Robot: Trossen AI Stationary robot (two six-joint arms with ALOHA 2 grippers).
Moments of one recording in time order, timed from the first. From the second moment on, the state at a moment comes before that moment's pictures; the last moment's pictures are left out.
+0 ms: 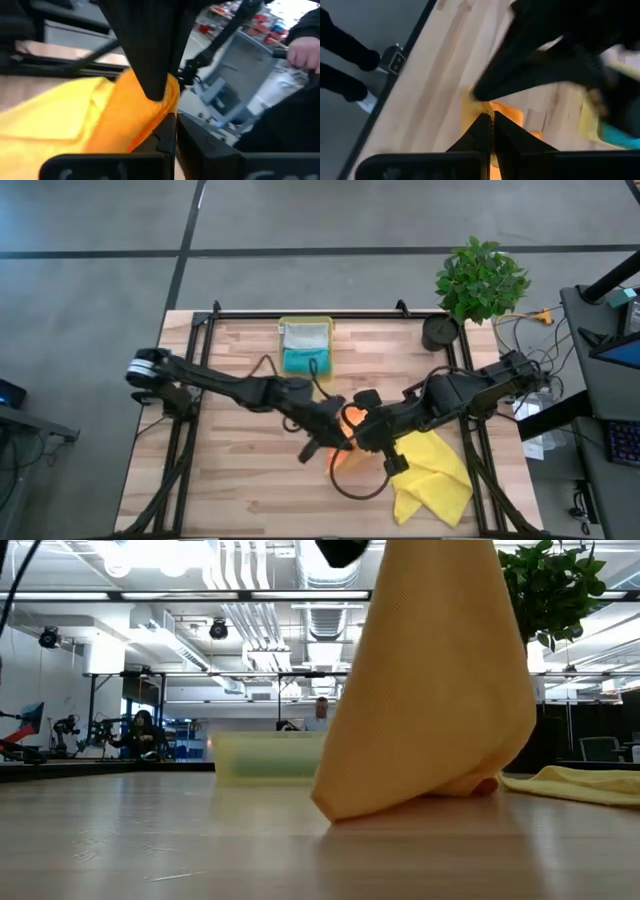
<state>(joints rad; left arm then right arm) -0.17 1.66 1.27 0.20 0.40 -0.33 0.41 1.69 1.87 -1.16 0.05 0.00</state>
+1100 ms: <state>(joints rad) -0.17 1.81 1.28 0.52 0.54 -0.36 0.56 1.68 1.87 -1.16 0.13 0.39</state>
